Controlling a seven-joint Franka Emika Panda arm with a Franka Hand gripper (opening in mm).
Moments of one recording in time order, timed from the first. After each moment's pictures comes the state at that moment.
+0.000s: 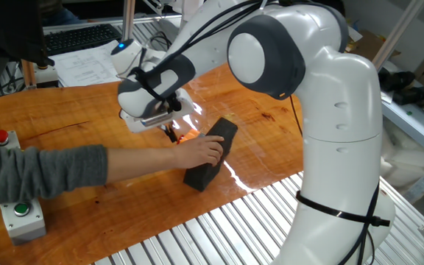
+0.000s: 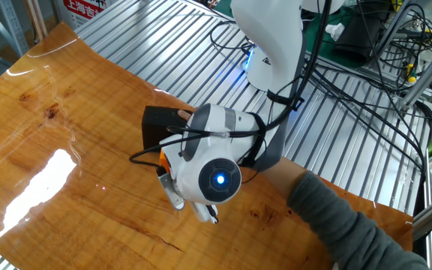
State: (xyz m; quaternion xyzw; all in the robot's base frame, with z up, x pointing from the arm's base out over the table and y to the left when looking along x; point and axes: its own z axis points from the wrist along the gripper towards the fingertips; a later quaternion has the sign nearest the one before) arm 0.534 0.001 0.074 -0.20 -0.94 0.25 0.11
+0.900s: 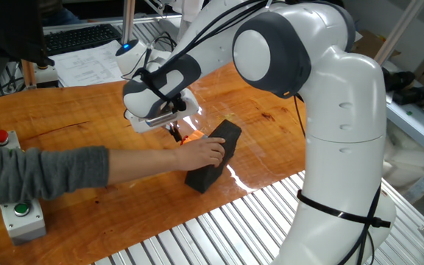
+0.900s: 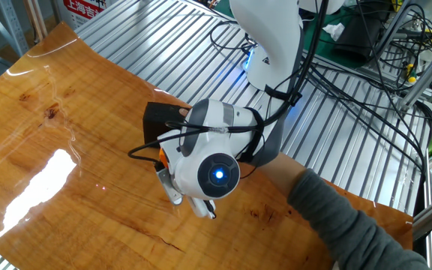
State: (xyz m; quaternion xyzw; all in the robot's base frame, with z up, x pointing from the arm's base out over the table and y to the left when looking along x) arm 0.530 -0.008 0.080 -0.20 -0.94 0.26 0.11
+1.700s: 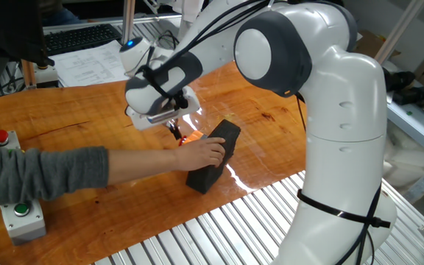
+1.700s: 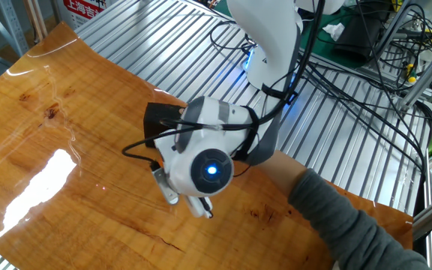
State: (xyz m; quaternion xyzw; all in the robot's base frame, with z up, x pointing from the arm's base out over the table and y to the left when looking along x) arm 0.543 -0.012 0.083 -0.20 -0.95 0.23 0.11
